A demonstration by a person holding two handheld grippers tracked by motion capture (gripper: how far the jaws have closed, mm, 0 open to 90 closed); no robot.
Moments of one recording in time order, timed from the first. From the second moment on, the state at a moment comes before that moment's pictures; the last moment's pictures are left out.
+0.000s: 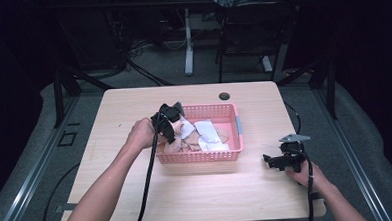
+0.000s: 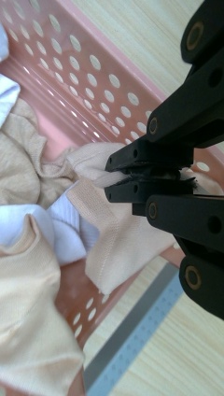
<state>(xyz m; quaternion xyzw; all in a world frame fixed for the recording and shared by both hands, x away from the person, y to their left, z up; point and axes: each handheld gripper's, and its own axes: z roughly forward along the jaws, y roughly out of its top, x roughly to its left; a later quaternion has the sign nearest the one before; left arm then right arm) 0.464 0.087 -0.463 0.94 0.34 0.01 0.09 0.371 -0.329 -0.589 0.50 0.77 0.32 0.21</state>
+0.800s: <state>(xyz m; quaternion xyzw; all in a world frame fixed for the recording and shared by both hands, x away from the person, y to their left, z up) 0.468 0.092 -0.406 0.94 0.33 0.03 0.11 0.371 -0.329 -0.589 0.50 0.78 0.32 0.21</state>
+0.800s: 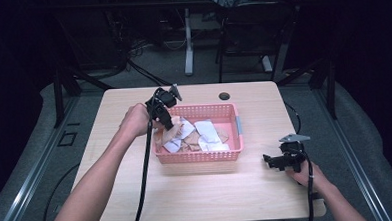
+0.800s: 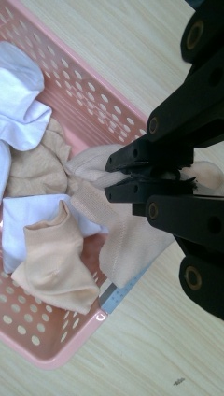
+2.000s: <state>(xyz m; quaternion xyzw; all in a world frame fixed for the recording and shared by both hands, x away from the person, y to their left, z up) 0.464 0.147 -0.366 0.92 0.36 0.05 0.13 0.371 -0.329 -0.589 0.50 0.78 0.32 0.21</state>
